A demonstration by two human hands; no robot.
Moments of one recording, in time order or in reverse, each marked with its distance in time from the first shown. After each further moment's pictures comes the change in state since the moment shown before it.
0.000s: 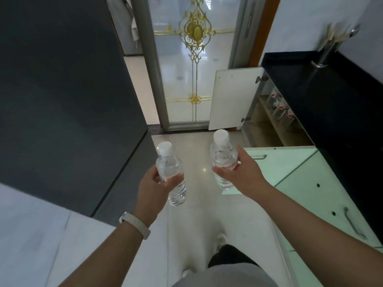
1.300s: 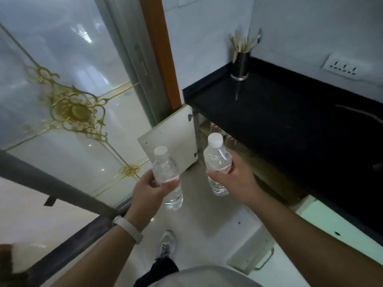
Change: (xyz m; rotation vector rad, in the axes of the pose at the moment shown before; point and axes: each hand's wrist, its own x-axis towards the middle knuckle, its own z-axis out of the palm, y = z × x) left_hand 0.481 0.158 0.301 0.159 -0.632 0.103; right_hand 0.412 0.047 -0.166 0.296 0.517 0.198
